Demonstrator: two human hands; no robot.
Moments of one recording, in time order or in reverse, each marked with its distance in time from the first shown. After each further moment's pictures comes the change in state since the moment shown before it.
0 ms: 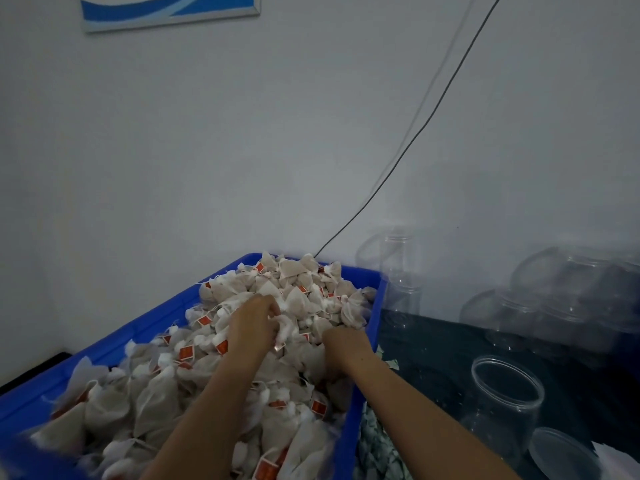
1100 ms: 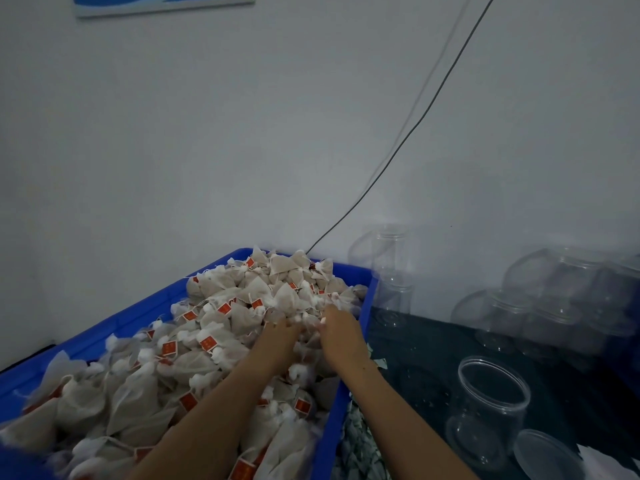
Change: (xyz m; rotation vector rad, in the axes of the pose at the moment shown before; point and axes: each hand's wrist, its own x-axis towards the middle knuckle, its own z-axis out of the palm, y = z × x) left_hand -0.011 0.014 0.061 0.289 -0.452 0.242; right_hand -0.001 0.012 0.012 0.492 0.422 0.182
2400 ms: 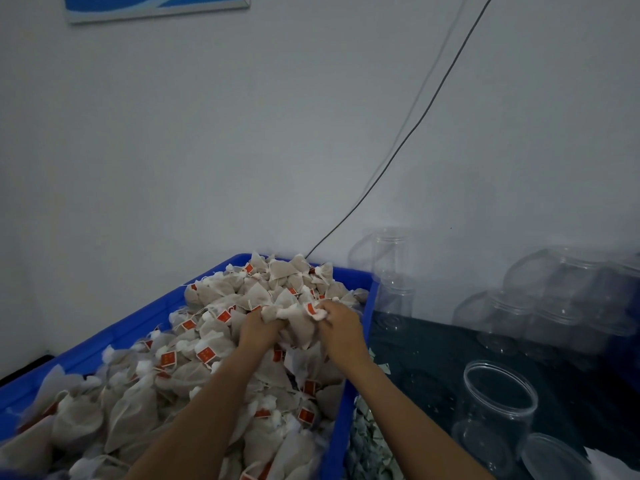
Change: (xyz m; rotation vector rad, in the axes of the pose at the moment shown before) left_hand 0.006 -0.014 -0.031 -1.037 0.269 -0.467; right_hand 0.004 -0.003 -0.003 0.361 0.089 -0.136
